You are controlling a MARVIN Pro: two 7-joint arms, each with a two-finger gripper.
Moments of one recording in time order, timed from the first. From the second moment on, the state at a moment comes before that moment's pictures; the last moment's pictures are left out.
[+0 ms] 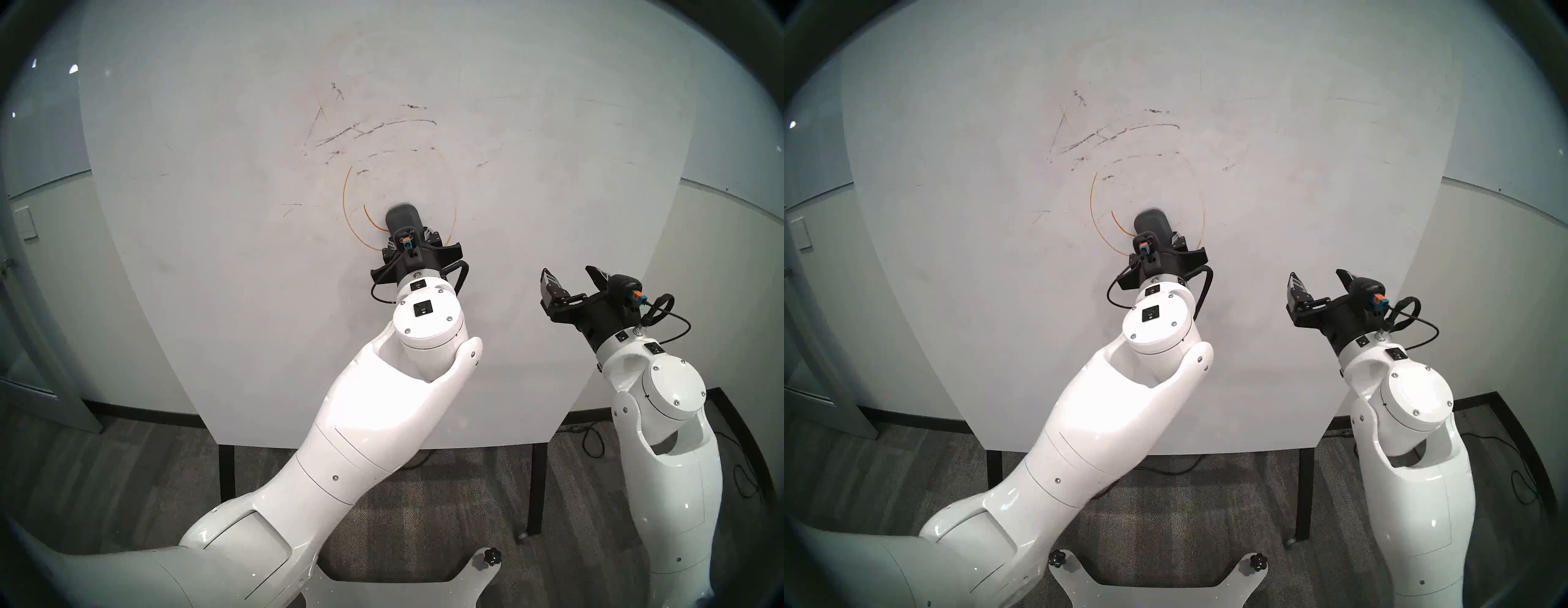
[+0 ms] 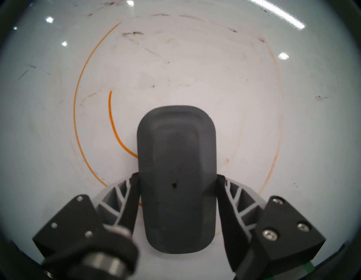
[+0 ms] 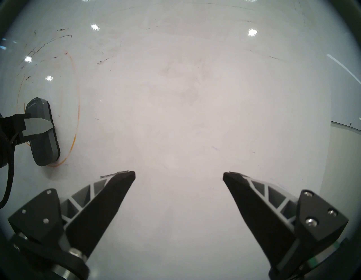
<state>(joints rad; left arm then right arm) 1.09 -1.63 -0.91 -1.64 -0.42 0.13 0.87 -1.70 -1.20 1.75 -2.14 0.31 0.28 0.04</state>
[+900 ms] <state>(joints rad) 1.10 -1.54 -0.95 -1.71 -0.42 0.16 0.83 -1.70 -1.20 1.74 -2.14 0.31 0.28 0.04</state>
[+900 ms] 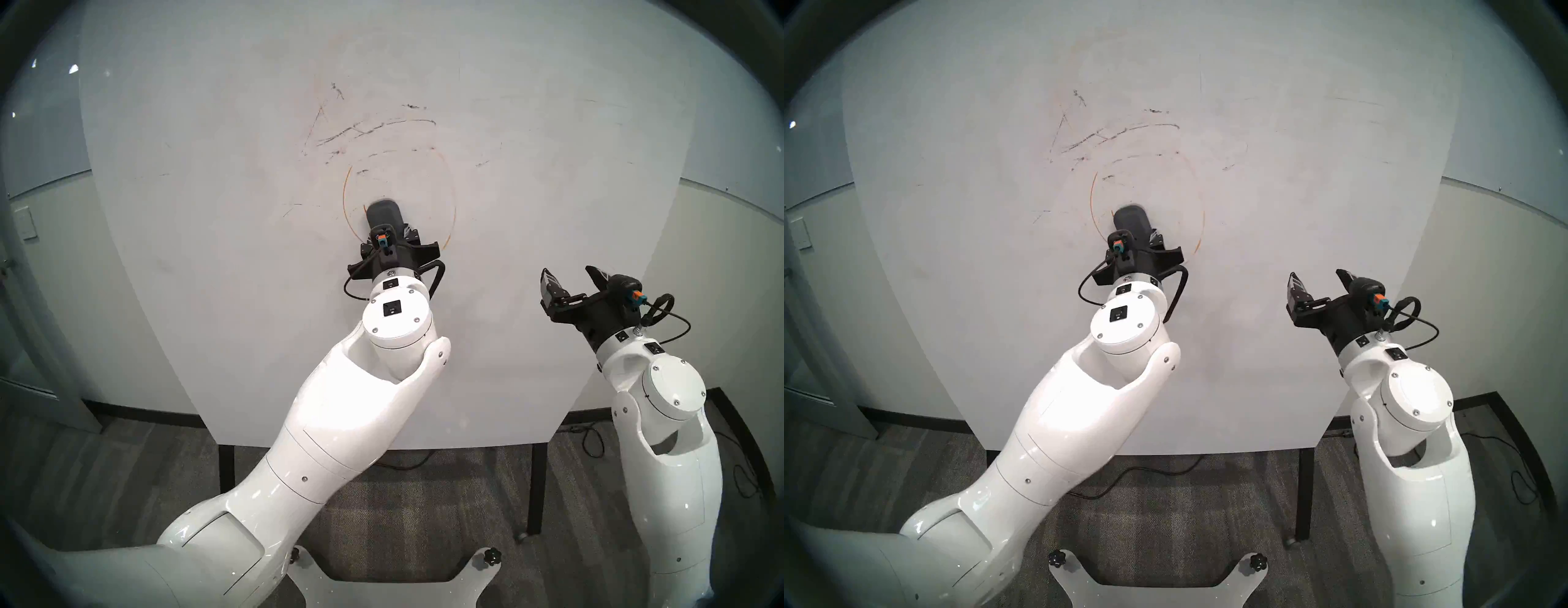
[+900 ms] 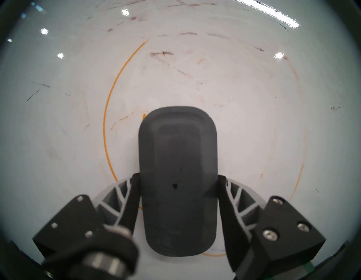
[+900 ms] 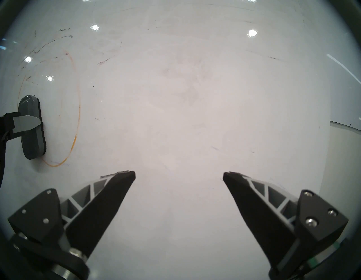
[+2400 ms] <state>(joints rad) 1.10 -1.42 -1.00 -1.79 -0.42 0.23 0.77 -1.70 -1.20 1.74 -2.14 0.31 0.28 0.04</state>
